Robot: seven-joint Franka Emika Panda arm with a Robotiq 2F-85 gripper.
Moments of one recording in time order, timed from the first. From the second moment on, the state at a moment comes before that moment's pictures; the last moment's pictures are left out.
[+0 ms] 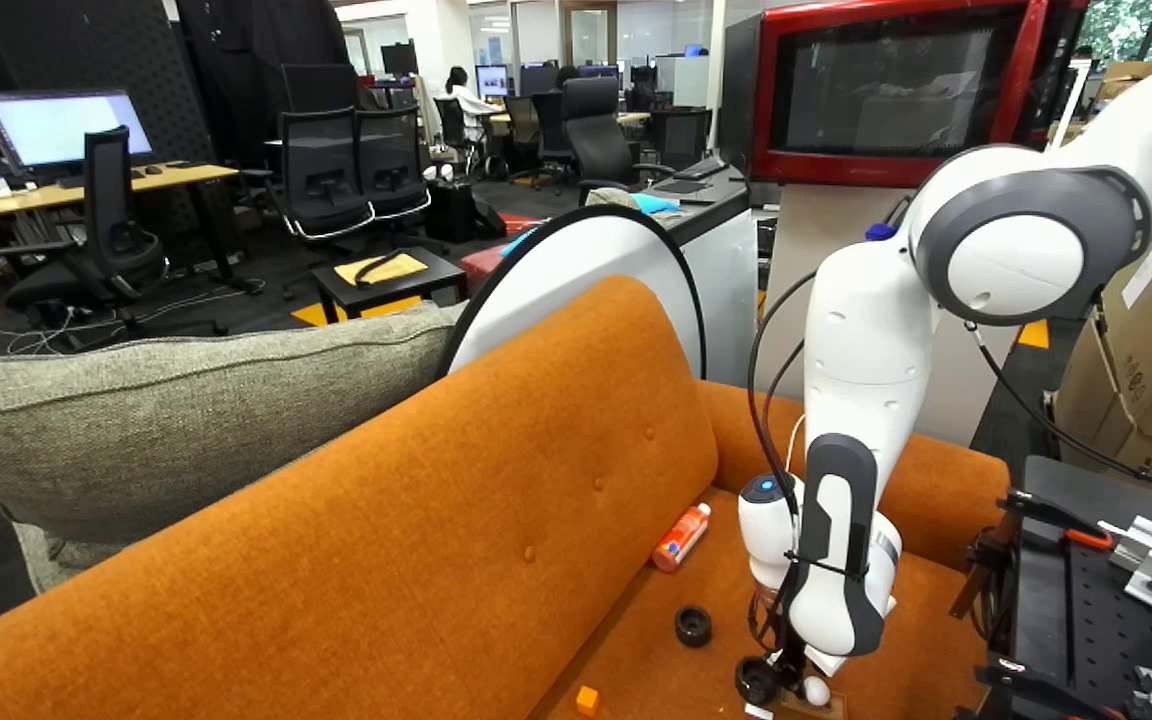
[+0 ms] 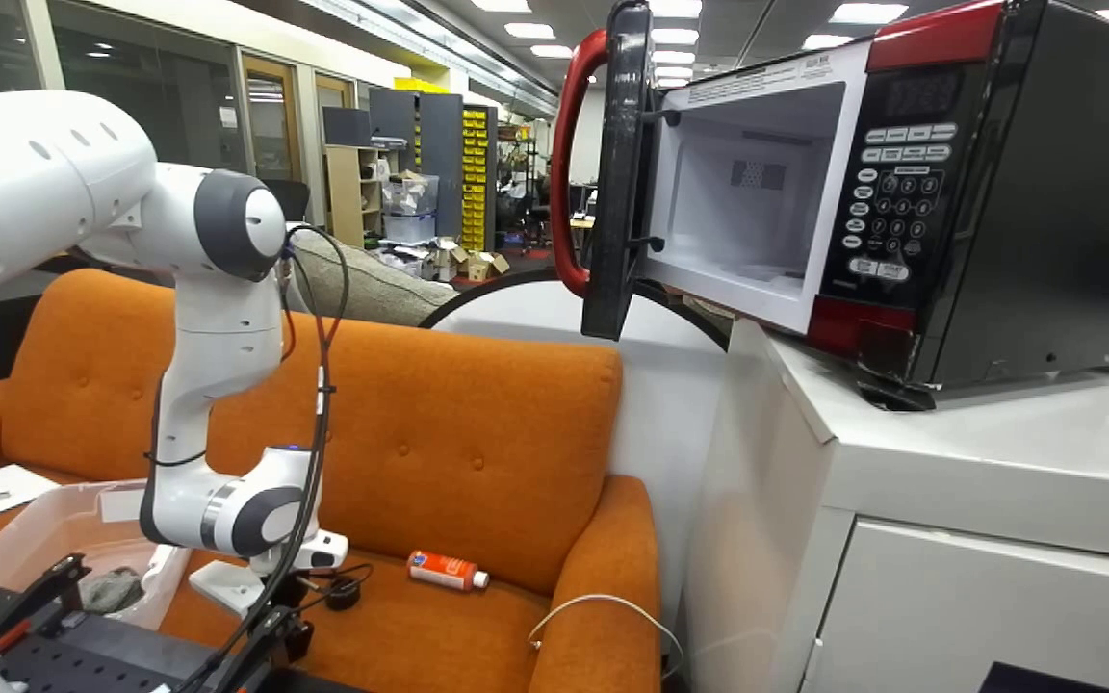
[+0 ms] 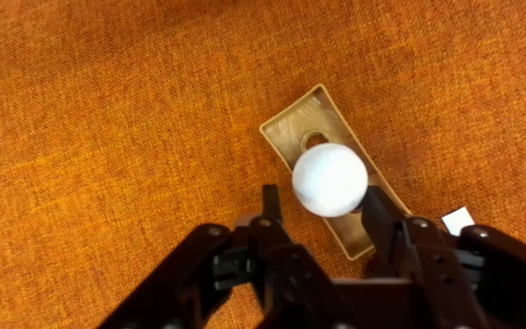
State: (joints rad) arm 0.17 1.27 -0.01 -2.02 0.15 2.99 0.31
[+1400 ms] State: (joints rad) arm 0.09 1.05 0.04 -2.13 0.15 3.04 0.31
